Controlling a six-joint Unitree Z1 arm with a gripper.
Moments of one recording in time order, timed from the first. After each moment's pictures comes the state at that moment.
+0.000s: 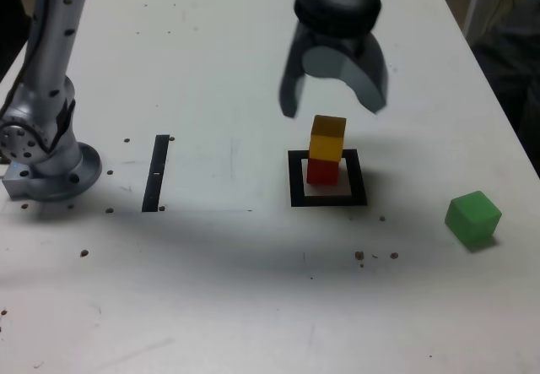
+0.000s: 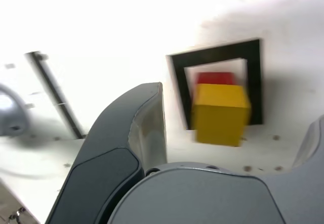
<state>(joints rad) -0.04 2.02 -1.77 1.51 0.13 0.13</state>
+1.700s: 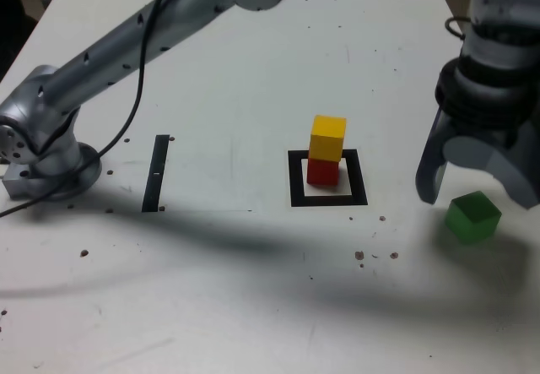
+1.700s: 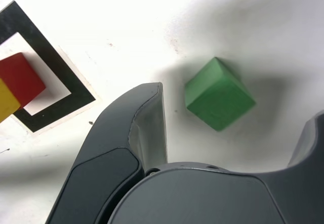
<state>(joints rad) -0.23 2.53 -2.56 1.63 0.07 0.21</state>
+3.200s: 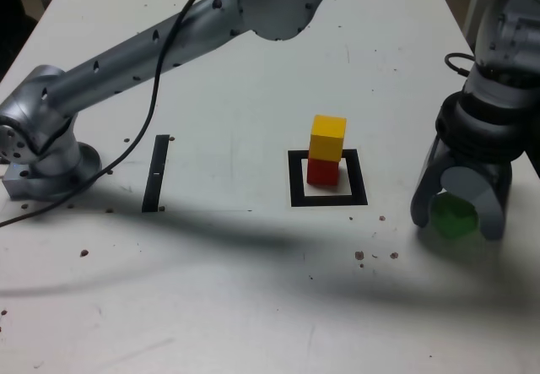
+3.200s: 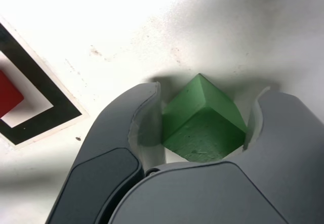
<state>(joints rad) -0.23 2.60 -2.58 1.63 0.05 0.21</state>
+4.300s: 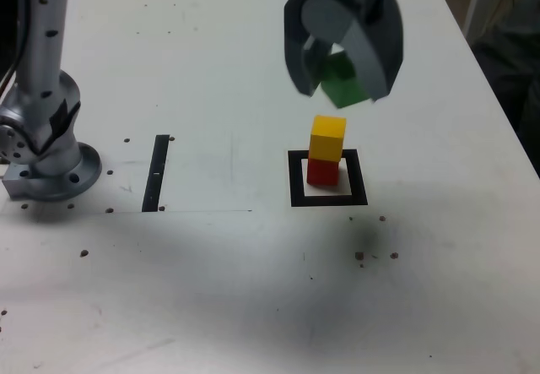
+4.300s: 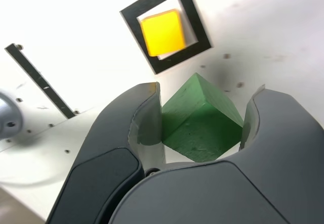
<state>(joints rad) -0.22 1.97 -1.99 1.62 0.10 0.20</state>
